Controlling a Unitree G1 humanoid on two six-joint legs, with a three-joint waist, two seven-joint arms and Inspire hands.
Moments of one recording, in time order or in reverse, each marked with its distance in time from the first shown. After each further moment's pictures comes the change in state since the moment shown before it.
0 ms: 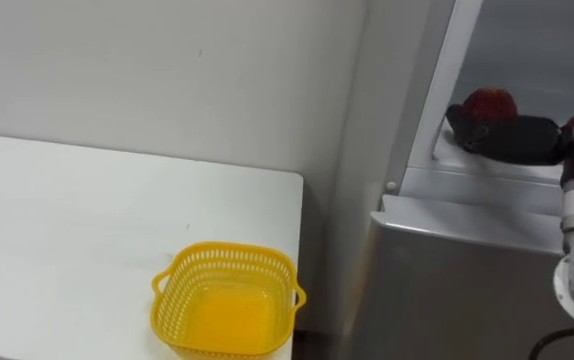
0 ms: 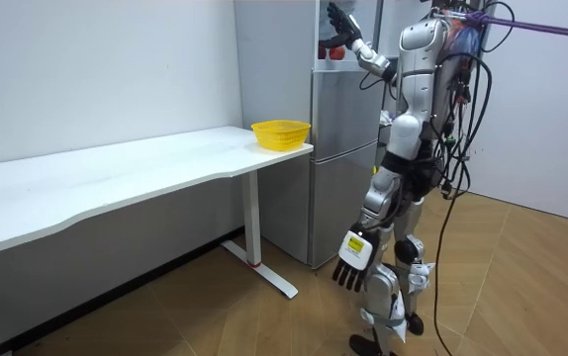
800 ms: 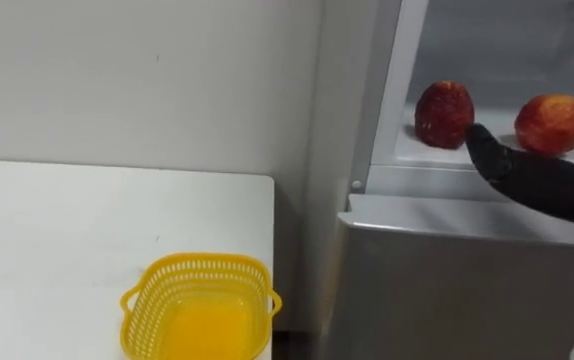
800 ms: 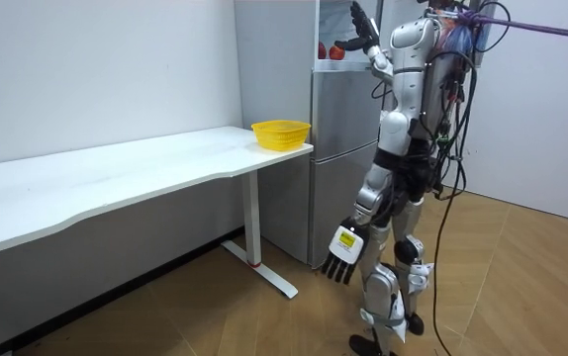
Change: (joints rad) left arm 0.006 -0.016 -0.001 0.059 -0.194 -0.095 0.025; right arm 0.252 0.084 -0.019 -0.276 -0.097 -0.117 -0.120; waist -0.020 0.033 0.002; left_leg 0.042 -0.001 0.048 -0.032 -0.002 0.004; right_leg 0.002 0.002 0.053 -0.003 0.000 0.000
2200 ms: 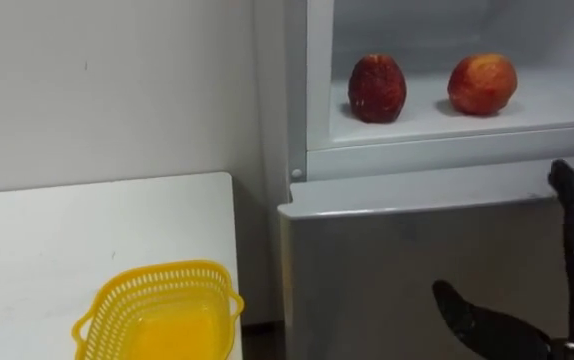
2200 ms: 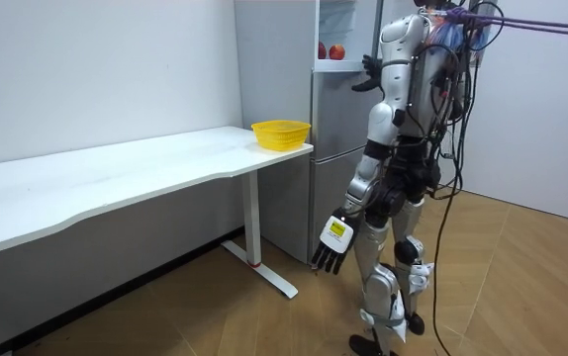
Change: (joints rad) left arm -0.002 -0.051 -0.060 0.049 -0.197 -0.063 0.024; right arm 0.467 0.191 0.082 -0.180 -0.120 -0.041 0.050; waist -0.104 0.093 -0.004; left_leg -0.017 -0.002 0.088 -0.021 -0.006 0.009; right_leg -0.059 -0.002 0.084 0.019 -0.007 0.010
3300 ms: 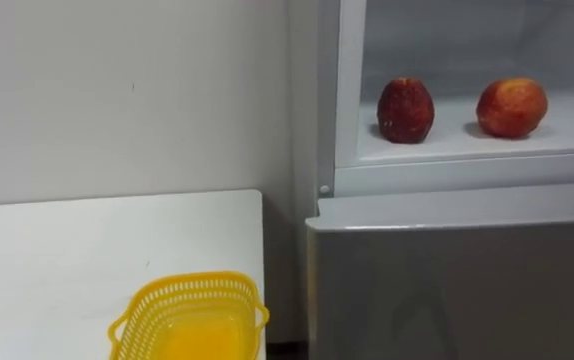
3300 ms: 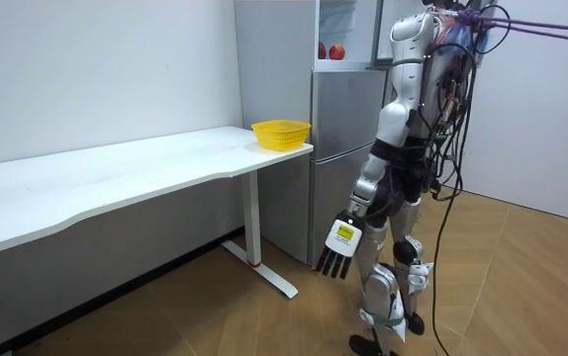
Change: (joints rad) left arm 0.035 -0.022 0.080 -0.121 -0.068 0.131 0.041; right arm 0.044 0.012 -0.133 0.983 0.215 0.212 0.306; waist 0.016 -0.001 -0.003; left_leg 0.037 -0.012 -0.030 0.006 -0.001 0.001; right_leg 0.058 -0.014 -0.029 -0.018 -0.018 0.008
